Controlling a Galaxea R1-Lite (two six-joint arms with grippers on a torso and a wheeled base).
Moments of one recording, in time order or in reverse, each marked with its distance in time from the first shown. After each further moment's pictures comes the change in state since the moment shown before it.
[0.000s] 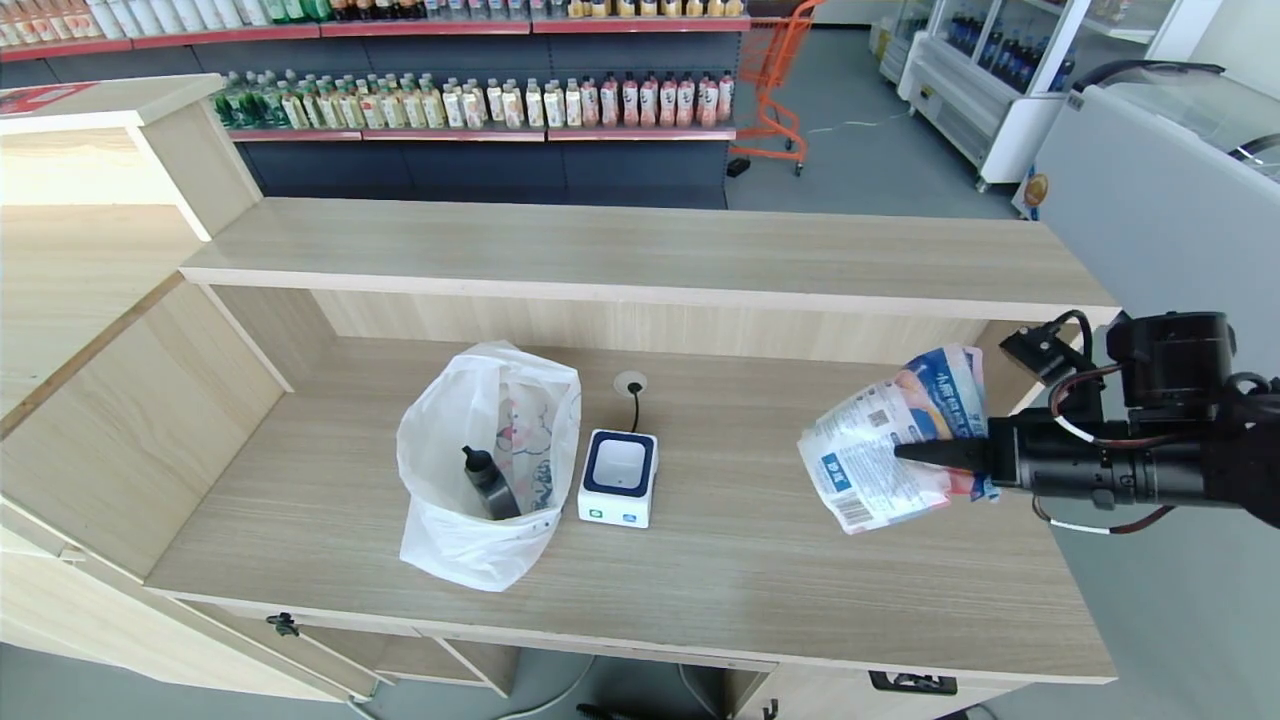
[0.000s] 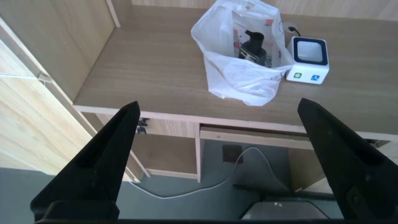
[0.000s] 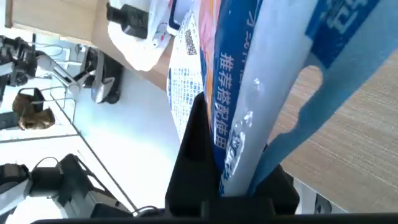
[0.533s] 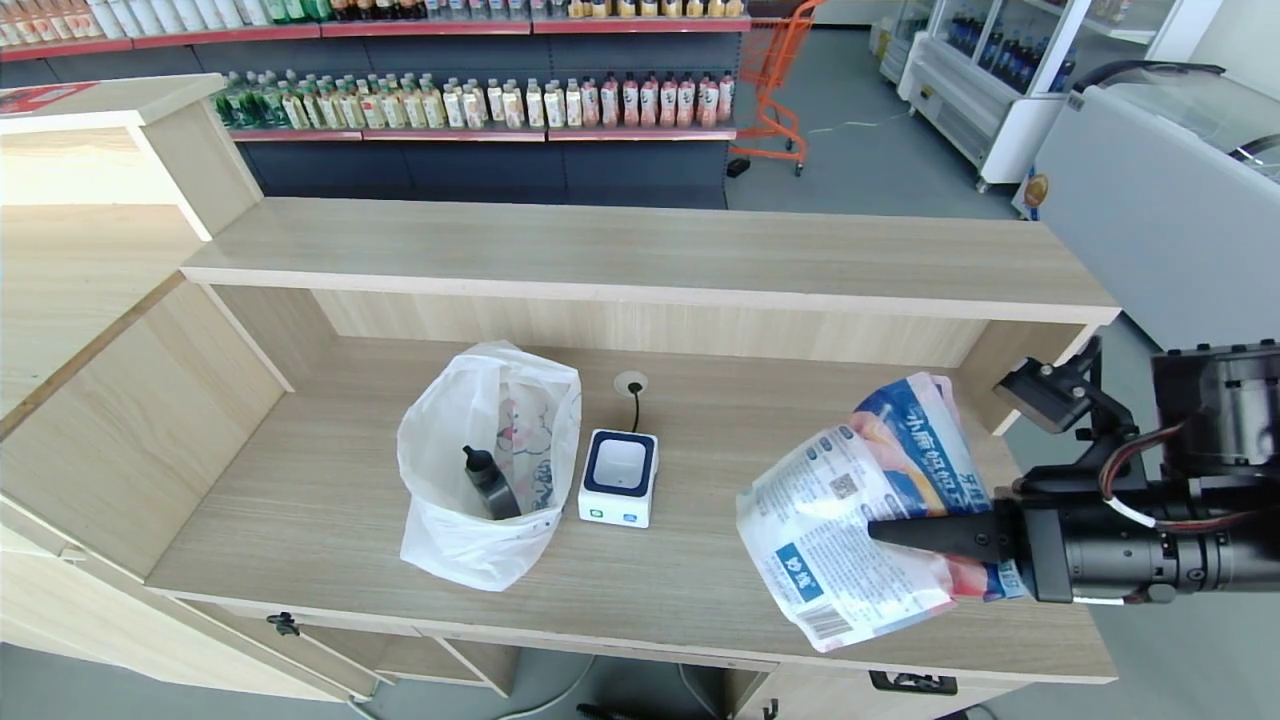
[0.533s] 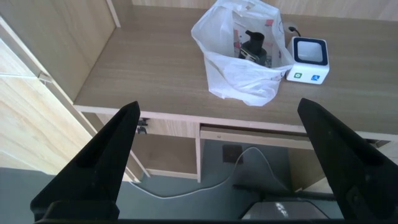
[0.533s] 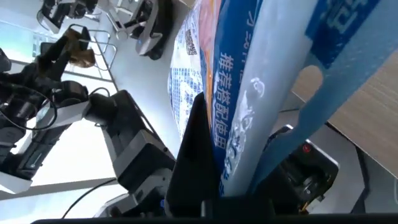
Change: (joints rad) left arm 0.000 0.000 0.000 0.000 0.000 0.000; right arm 0.252 -0.243 0.191 -0.030 0.059 0.056
